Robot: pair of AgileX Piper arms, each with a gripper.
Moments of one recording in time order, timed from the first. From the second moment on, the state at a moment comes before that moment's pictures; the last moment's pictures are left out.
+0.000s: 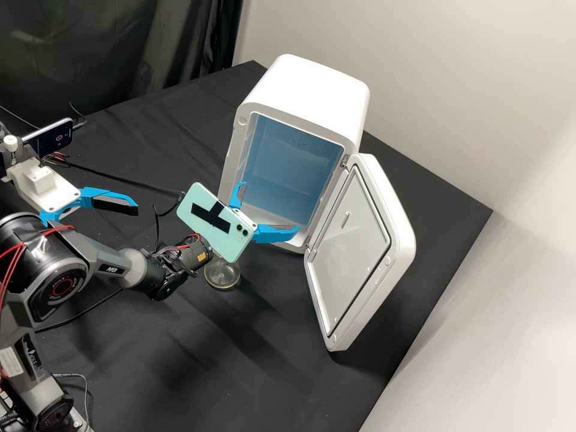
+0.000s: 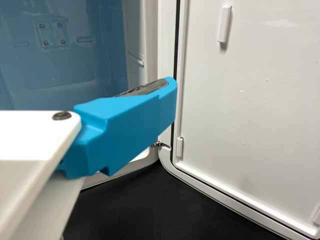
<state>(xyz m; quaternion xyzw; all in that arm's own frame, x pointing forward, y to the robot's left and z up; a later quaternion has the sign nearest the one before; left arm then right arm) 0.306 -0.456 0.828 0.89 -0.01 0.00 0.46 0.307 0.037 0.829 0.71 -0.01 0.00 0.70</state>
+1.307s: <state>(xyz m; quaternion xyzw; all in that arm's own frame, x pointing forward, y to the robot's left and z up) 0.306 -0.456 0.828 0.89 -0.01 0.00 0.46 0.256 0.021 0.824 0.71 0.01 0.02 0.70</state>
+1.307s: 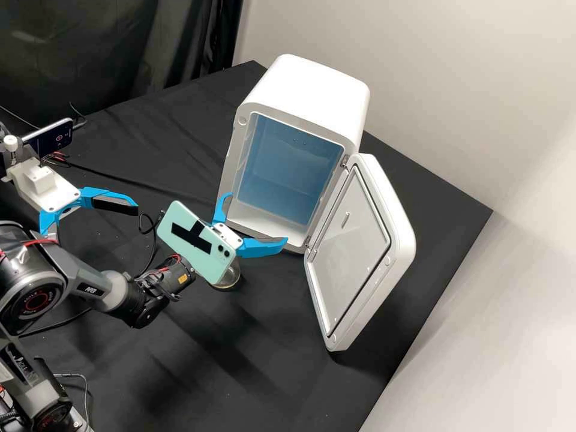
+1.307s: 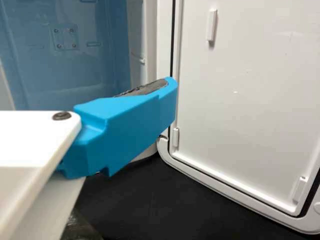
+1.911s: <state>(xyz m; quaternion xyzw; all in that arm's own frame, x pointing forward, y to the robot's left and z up) 0.306 -0.456 0.828 0.89 -0.01 0.00 0.46 0.236 0.017 0.807 0.70 0.05 0.01 0.72</state>
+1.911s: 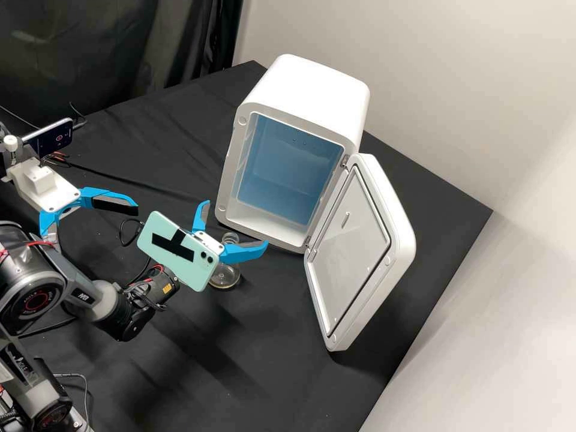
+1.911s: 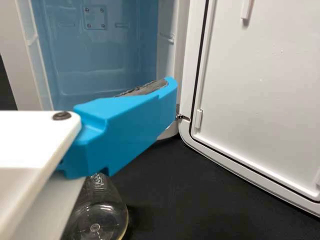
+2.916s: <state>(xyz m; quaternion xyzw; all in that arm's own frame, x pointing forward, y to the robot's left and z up) 0.306 -0.456 0.828 0.89 -0.01 0.00 0.46 0.230 0.004 0.792 0.68 0.05 -0.02 0.73</state>
